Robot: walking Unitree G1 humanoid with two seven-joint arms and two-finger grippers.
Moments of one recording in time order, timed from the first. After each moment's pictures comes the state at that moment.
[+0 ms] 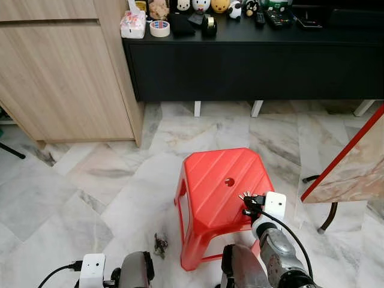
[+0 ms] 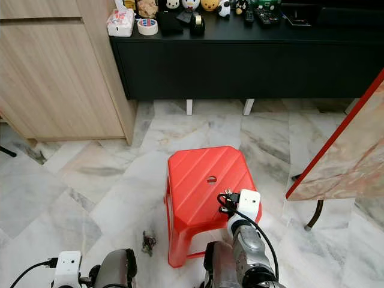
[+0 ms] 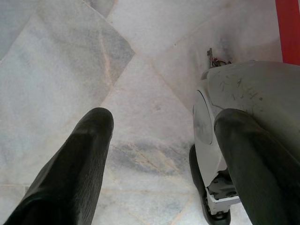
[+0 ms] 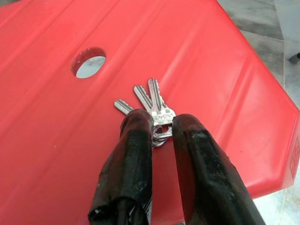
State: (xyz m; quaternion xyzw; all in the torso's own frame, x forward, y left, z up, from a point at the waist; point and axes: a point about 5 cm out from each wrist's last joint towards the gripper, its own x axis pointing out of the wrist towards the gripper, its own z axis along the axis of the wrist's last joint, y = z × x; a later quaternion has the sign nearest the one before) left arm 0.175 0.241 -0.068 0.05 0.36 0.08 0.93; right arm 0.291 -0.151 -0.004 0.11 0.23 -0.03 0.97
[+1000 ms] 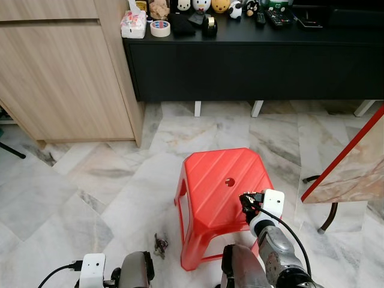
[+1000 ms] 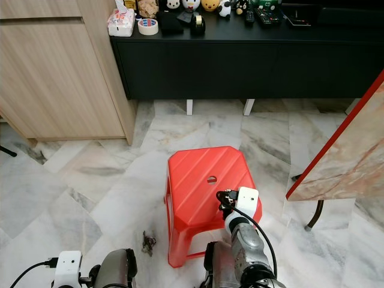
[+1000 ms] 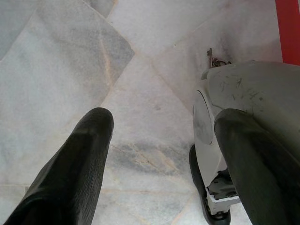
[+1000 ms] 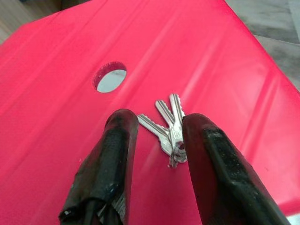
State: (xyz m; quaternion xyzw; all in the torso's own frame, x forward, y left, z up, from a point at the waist) left arm 0.176 0.241 -0.068 0.05 0.36 0.08 0.93; right arm 0.298 -0.144 0.003 0.13 0.21 0.00 0.97
